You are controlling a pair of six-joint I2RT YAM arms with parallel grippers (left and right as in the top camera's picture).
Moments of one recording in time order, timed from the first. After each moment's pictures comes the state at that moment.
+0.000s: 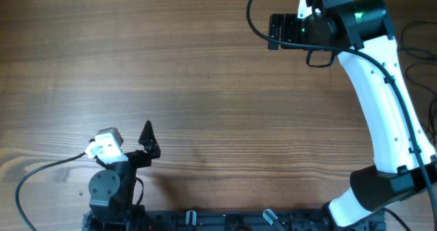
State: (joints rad) left arm -0.11 0.01 0.20 -0.43 -0.13 -0.34; right arm 0.31 1.76 2.00 -1.30 0.02 0.29
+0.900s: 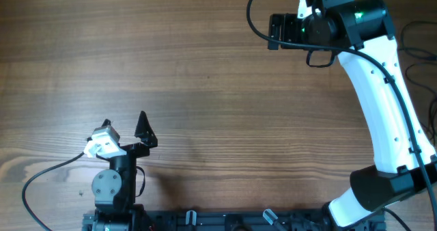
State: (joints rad) left arm -0.04 0.01 0.04 -0.11 -0.13 -0.34; right arm 0.31 1.76 2.00 -1.30 0.02 0.29
